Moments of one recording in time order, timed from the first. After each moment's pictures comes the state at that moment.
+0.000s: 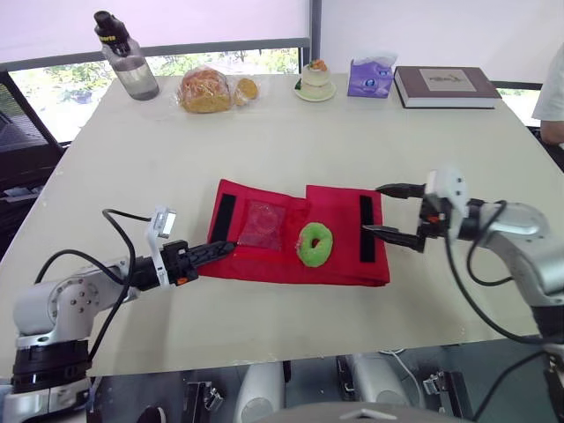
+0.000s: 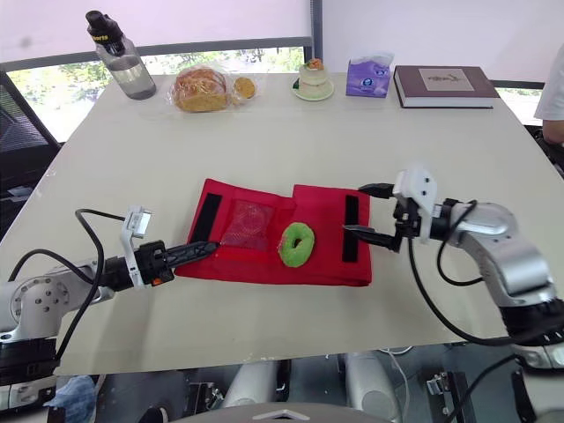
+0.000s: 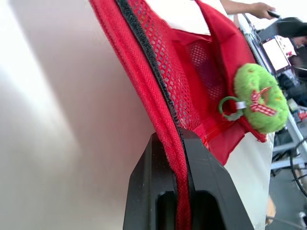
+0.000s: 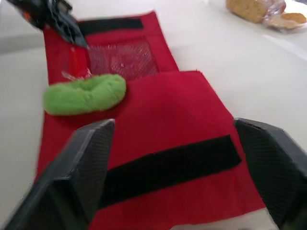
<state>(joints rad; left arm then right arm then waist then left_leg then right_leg) -0.13 0.77 0.34 -0.09 -0.90 1.10 -0.90 -0.44 -0.68 0.15 -0.15 0.42 0.35 1.00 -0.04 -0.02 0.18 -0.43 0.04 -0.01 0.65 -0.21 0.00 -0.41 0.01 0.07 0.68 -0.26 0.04</state>
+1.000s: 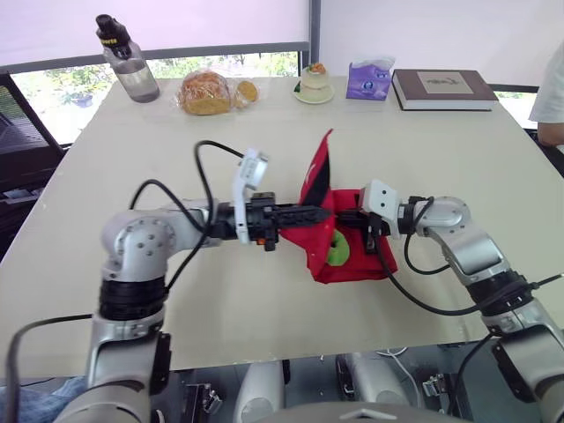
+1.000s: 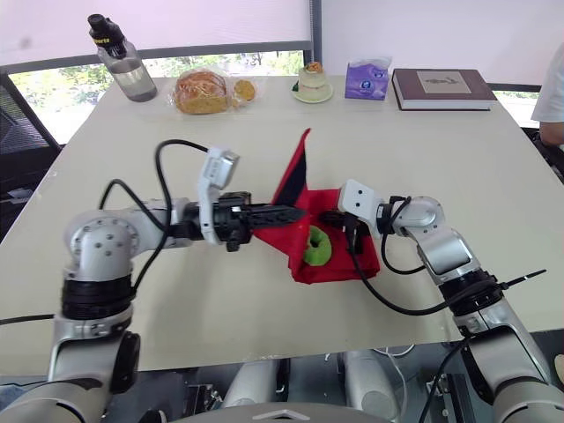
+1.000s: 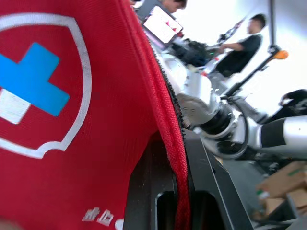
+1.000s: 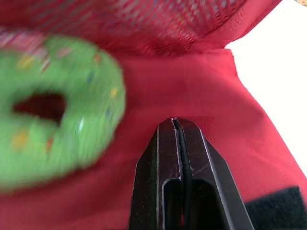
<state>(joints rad) -0.59 0.47 0.07 -0.22 -1.10 1.24 -0.73 -0.59 -0.50 0.32 0.08 0.10 0.23 0.97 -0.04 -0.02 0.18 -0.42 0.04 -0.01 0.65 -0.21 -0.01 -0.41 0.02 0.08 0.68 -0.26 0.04</state>
